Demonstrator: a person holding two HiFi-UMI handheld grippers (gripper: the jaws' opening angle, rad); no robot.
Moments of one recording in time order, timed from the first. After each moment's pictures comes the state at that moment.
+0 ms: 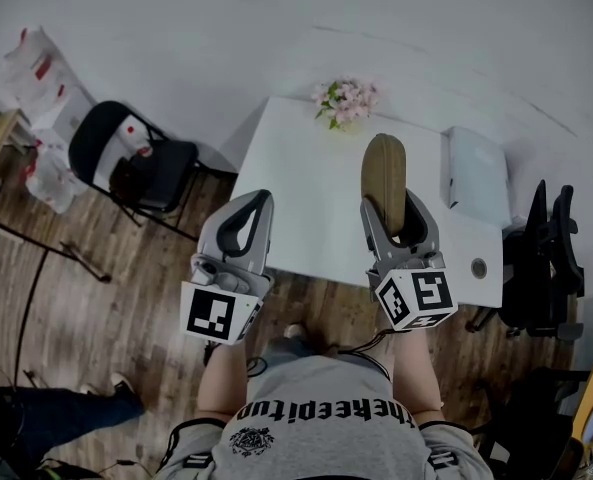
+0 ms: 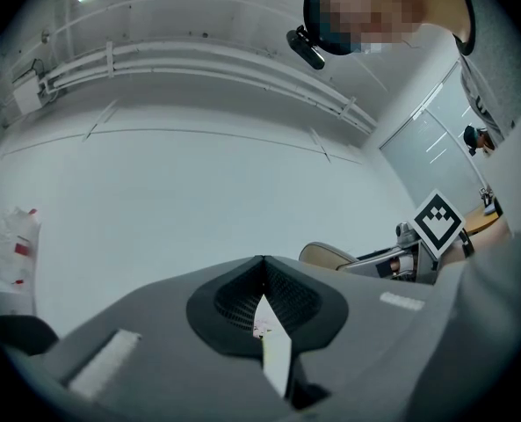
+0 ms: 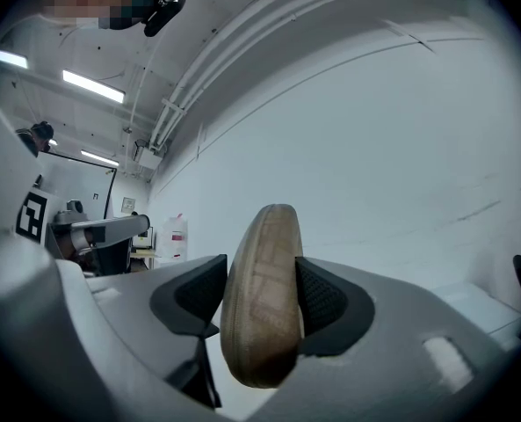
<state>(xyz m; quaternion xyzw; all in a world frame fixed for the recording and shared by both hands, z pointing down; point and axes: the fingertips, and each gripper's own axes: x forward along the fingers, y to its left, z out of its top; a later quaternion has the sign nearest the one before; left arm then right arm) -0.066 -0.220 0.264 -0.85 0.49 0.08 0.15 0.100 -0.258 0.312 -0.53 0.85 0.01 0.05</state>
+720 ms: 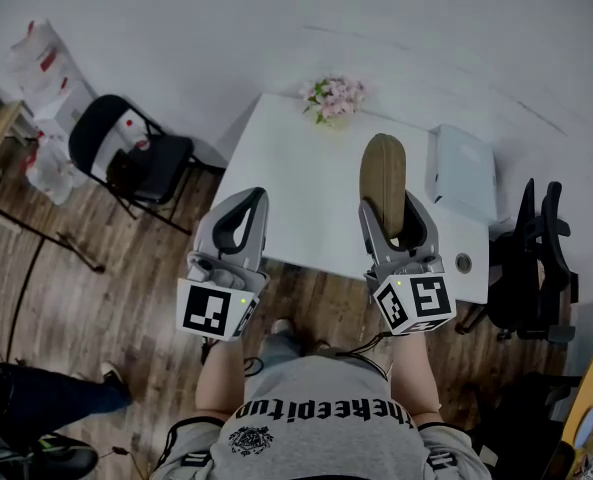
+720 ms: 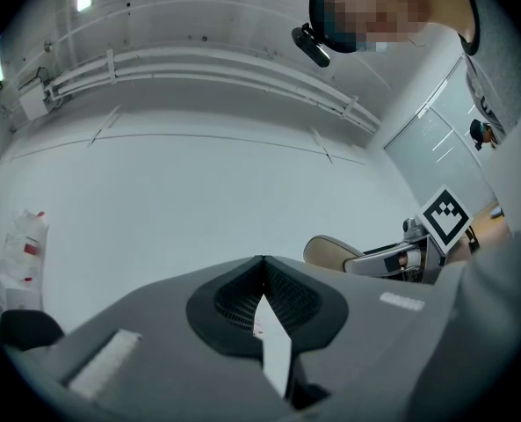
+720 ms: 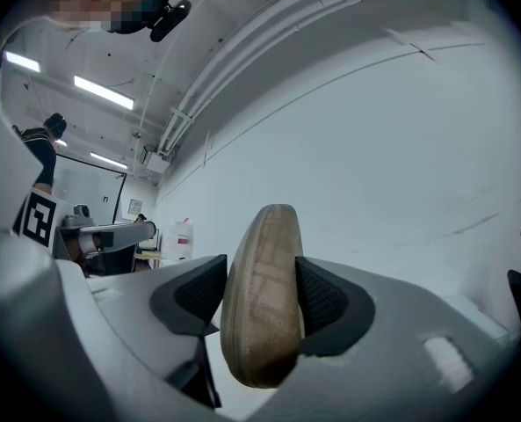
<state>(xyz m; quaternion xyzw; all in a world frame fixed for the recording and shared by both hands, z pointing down) -0.031 -0.186 0.261 -0.85 0.51 0.08 0.14 0.138 -0.218 0.297 -0.52 0.85 0.03 0.05</state>
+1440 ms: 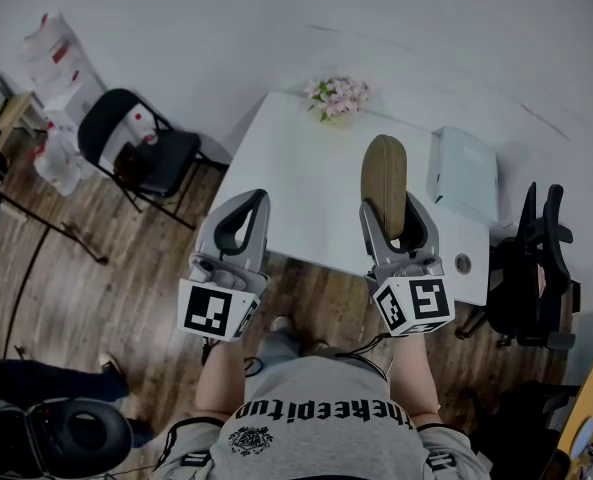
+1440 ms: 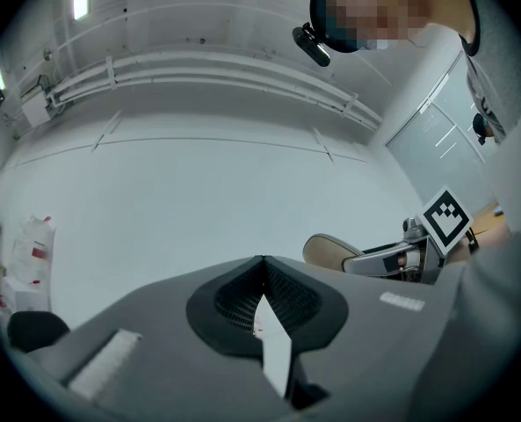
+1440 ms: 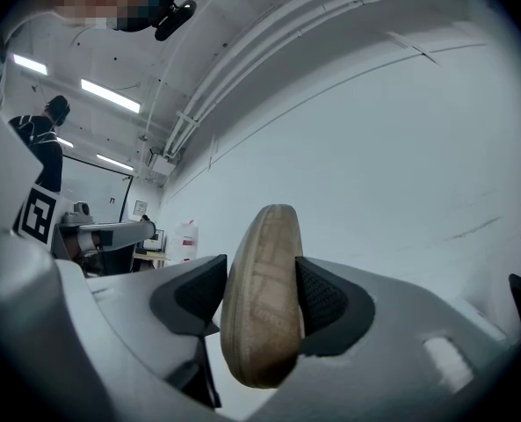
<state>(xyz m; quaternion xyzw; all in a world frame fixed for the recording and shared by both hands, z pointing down) -0.022 -0.162 0.260 -0.84 0.52 0.08 0.15 0.146 -0.199 0.295 -0.50 0.86 0.04 0.06</state>
